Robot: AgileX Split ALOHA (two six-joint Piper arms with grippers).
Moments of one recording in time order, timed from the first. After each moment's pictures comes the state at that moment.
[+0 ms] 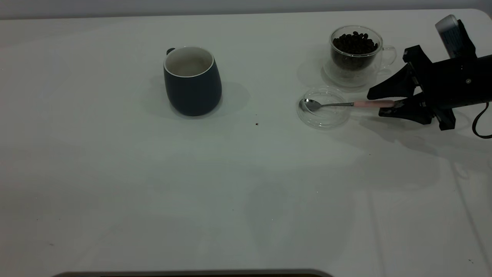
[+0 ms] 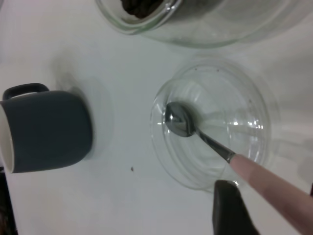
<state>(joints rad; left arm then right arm) -0.01 -0.02 -0.49 -0.04 1.13 0.01 -0.14 2.45 -1.01 1.80 0.81 -1.46</state>
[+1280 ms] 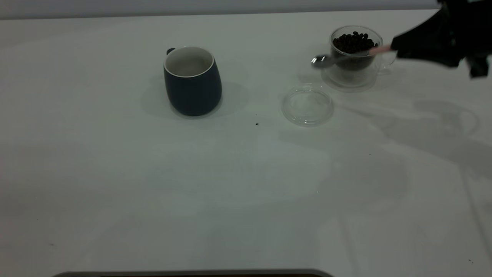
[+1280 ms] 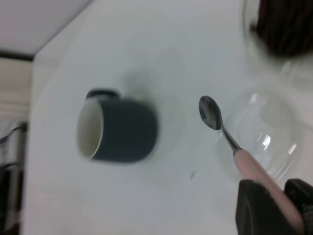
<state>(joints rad) -0.01 -0.02 -0.49 -0.04 1.13 0.01 -0.16 2.10 -0.86 1.78 0.81 -1.53</state>
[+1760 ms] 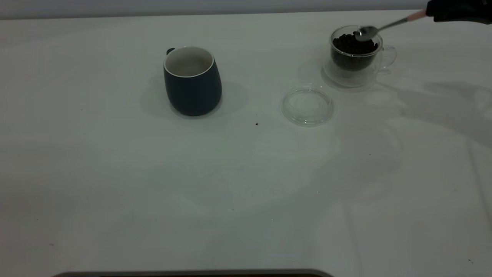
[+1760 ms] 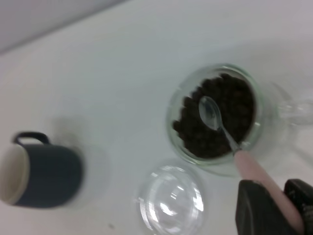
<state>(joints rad) -0.01 -0.02 -0.49 -0.04 1.13 0.01 -0.20 2.06 -1.04 1.55 0.61 -1.43</state>
